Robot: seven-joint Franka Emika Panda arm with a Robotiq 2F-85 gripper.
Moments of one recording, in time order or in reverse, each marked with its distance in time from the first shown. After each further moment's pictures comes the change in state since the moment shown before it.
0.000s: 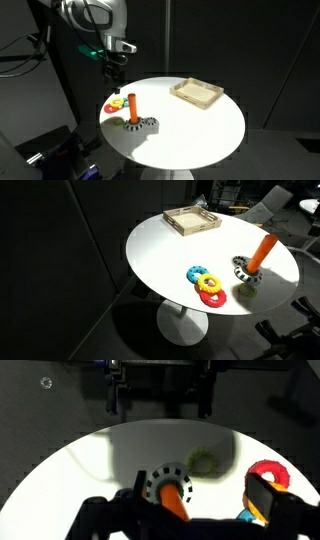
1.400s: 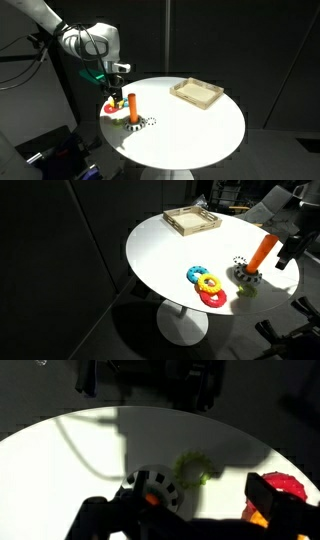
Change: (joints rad) arm 0.049 0.156 0.078 -0.134 -0.004 0.341 0.034
